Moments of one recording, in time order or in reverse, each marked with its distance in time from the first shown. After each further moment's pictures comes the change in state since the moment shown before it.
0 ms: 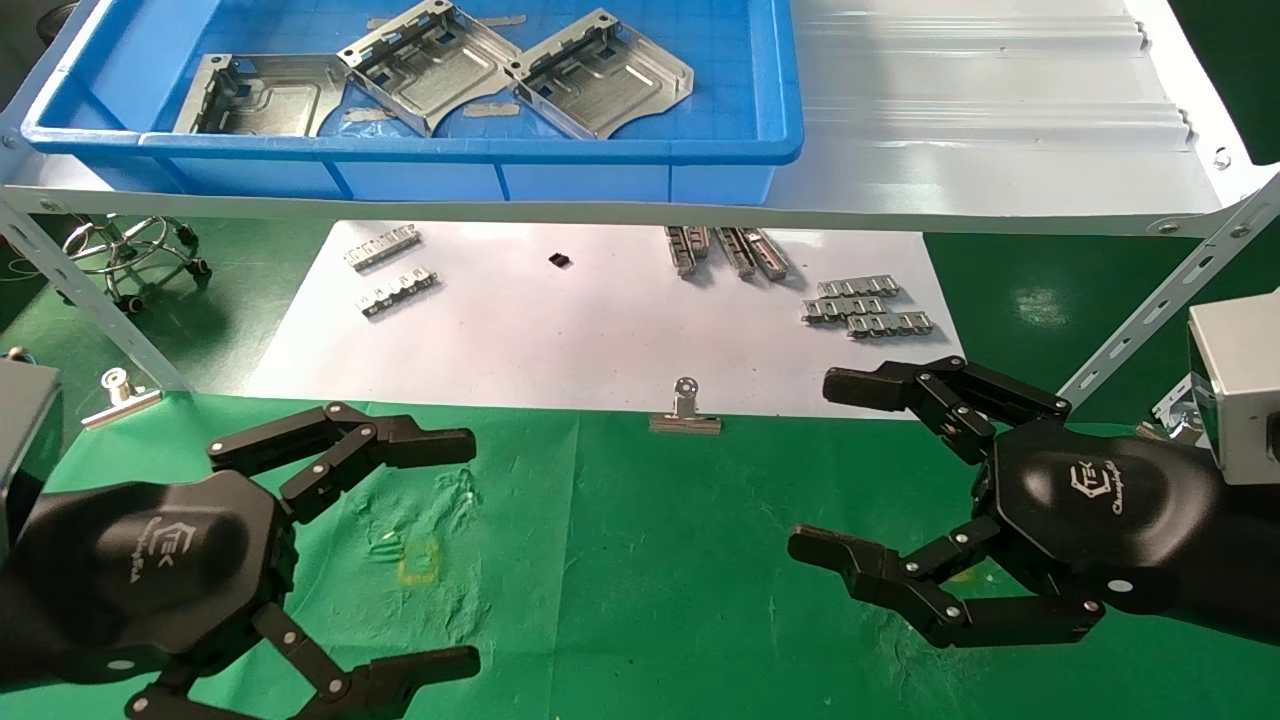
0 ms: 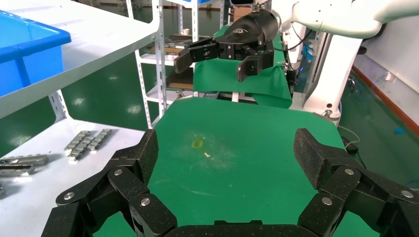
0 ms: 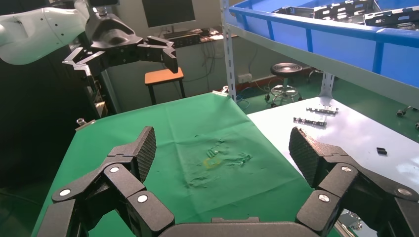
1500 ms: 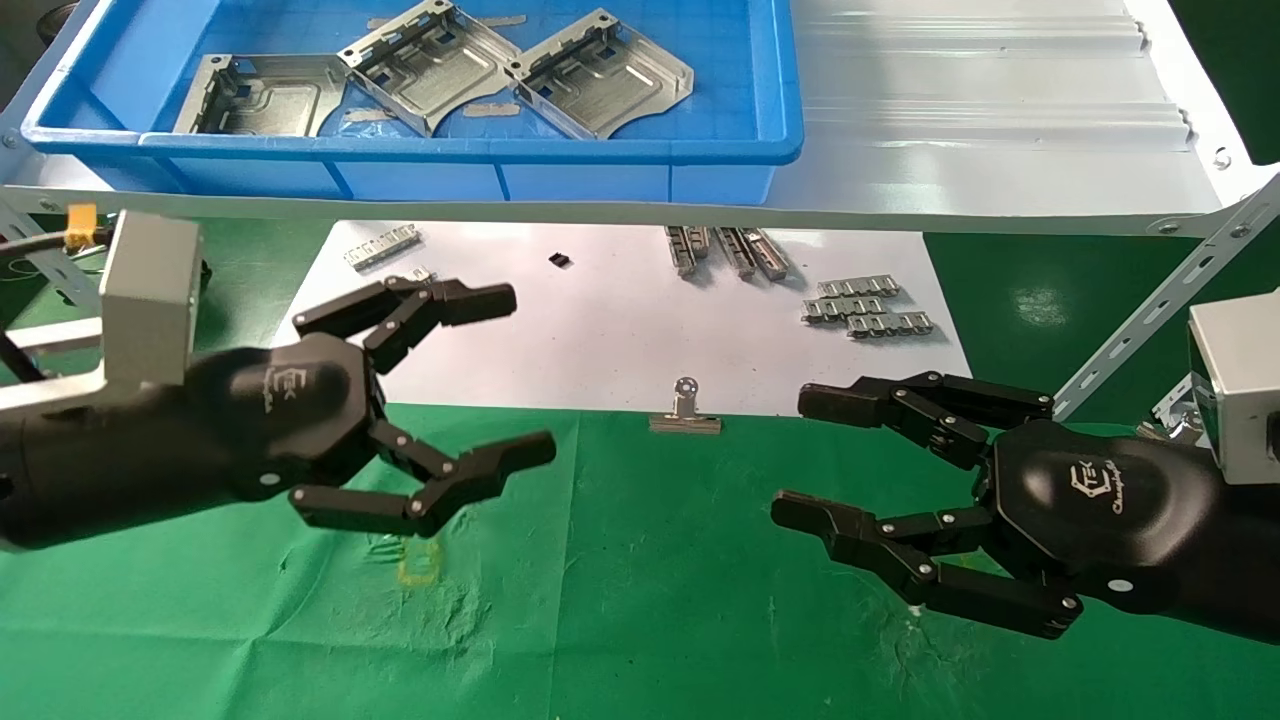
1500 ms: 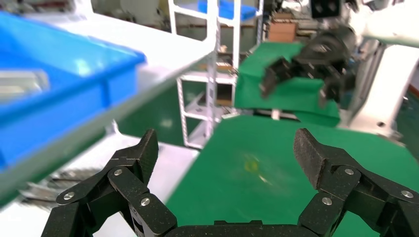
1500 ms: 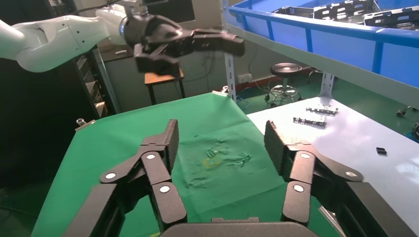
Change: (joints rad) left arm -0.152 0.183 0.042 0.186 0.107 -0.115 0.068; right arm 0.000 0.000 0.000 0.000 0.000 0.000 0.000
